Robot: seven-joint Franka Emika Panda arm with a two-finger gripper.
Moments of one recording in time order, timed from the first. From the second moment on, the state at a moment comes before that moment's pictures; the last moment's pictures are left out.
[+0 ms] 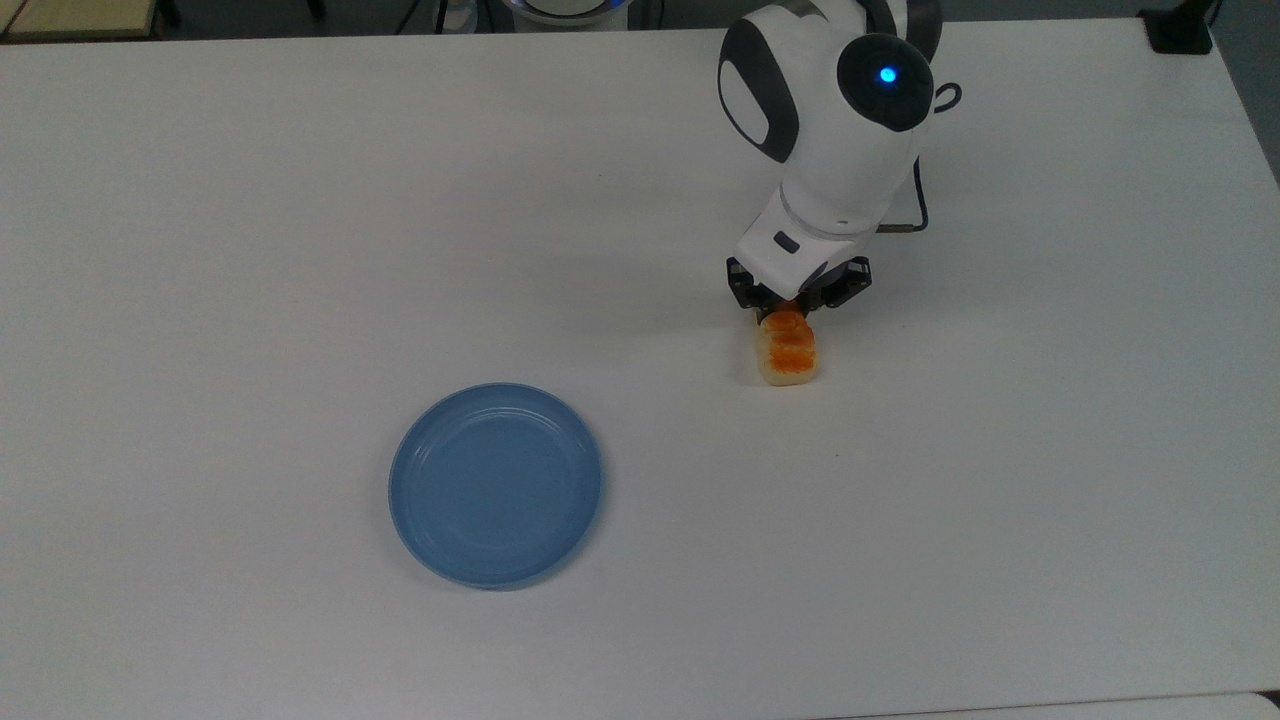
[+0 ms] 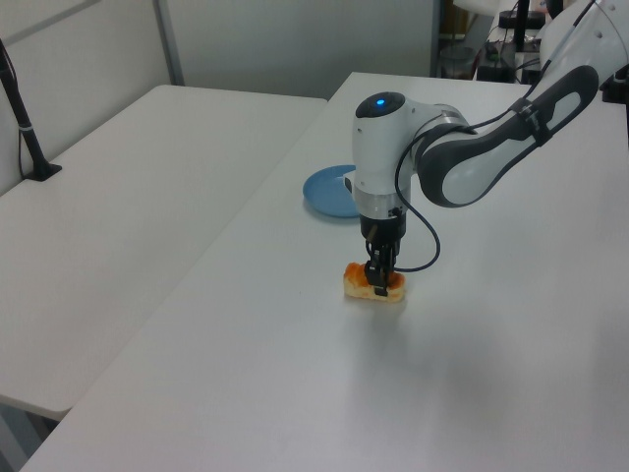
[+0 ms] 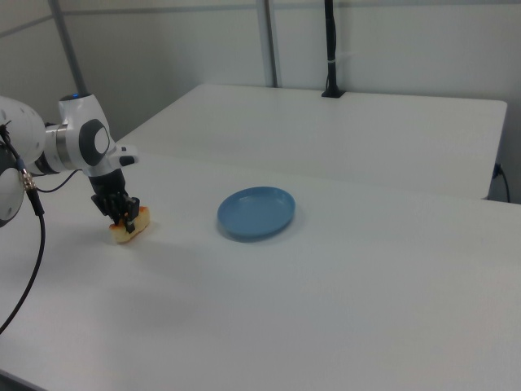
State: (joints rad) arm 0.14 0.53 0.32 -1.64 -0.24 2.13 0.50
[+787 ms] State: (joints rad) arm 0.00 0.45 0.31 -1.45 -0.24 1.86 0.37
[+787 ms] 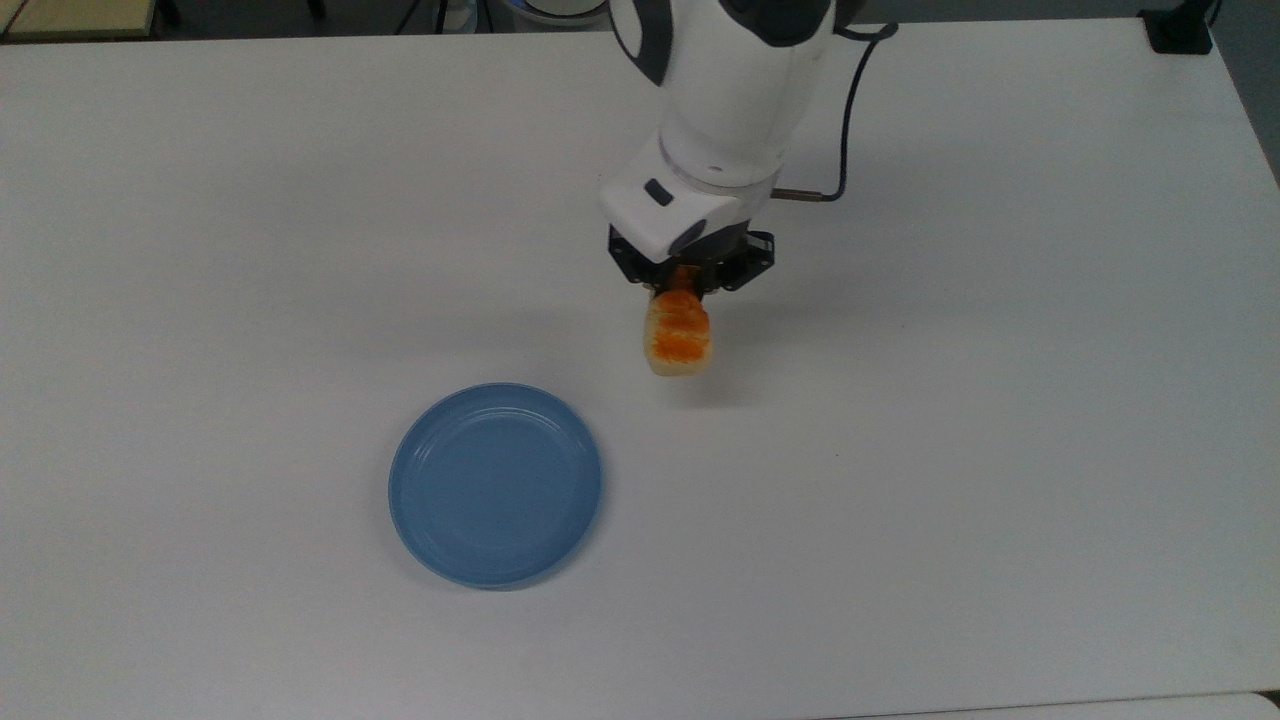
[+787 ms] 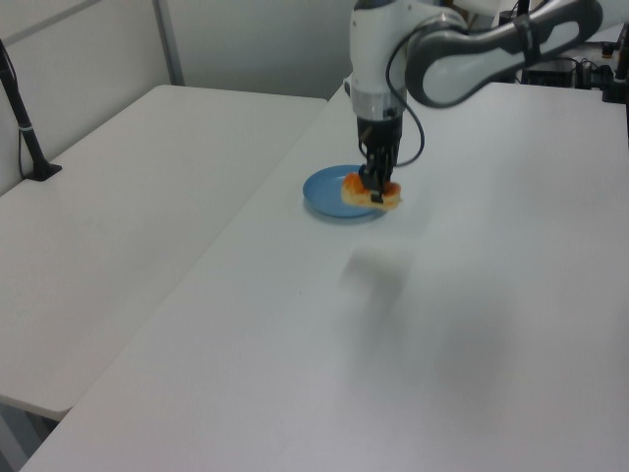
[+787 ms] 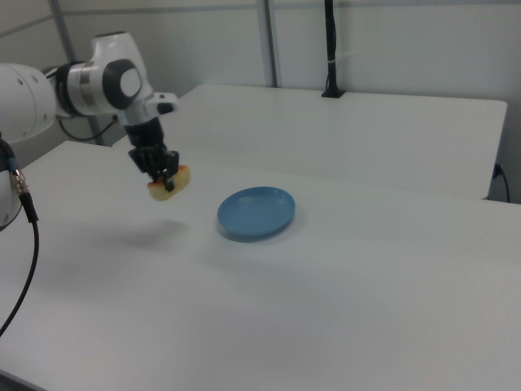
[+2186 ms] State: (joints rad) arm -0.17 0.68 0.25 -1.22 -0.25 2.05 0.26
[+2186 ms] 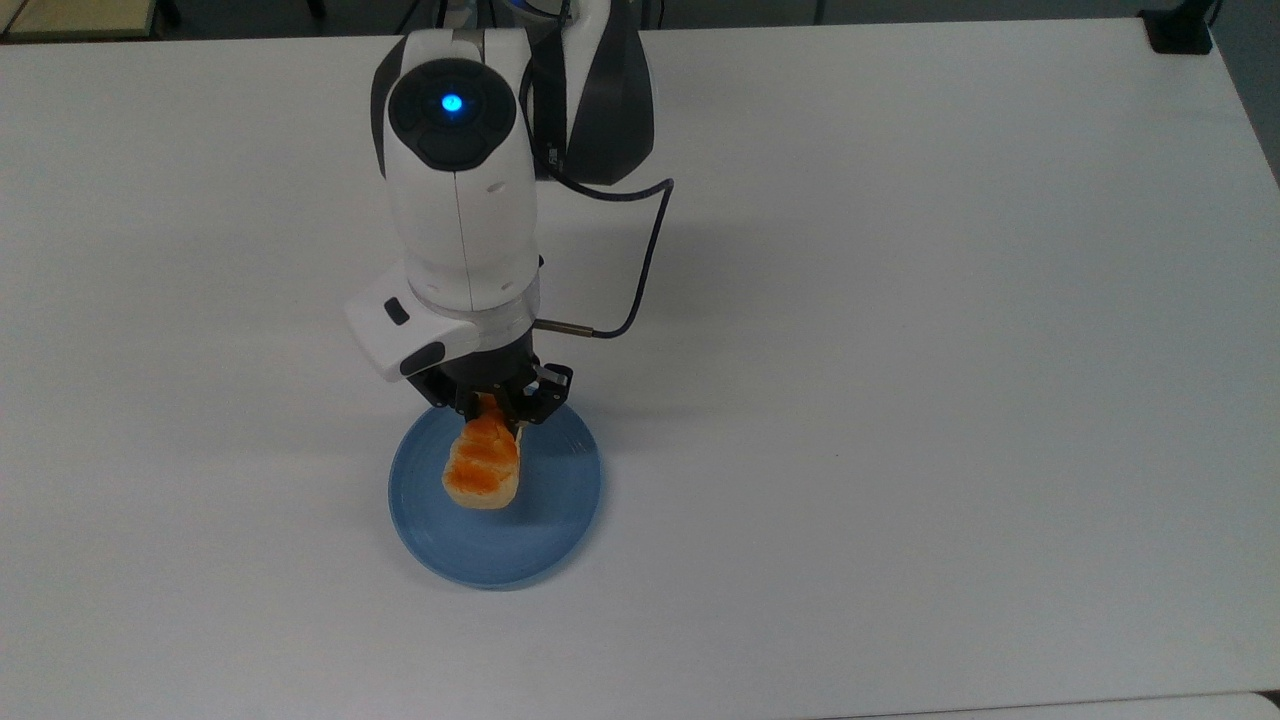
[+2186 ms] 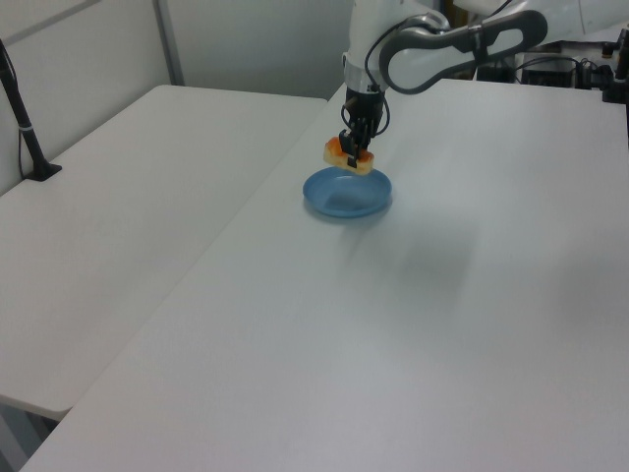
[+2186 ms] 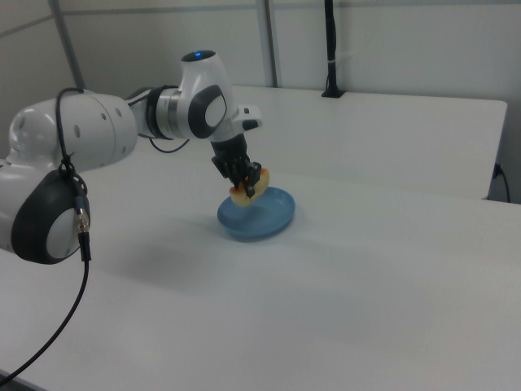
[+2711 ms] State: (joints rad) arm -0.14 0.78 0.25 -1.22 -0.30 2.11 0.27
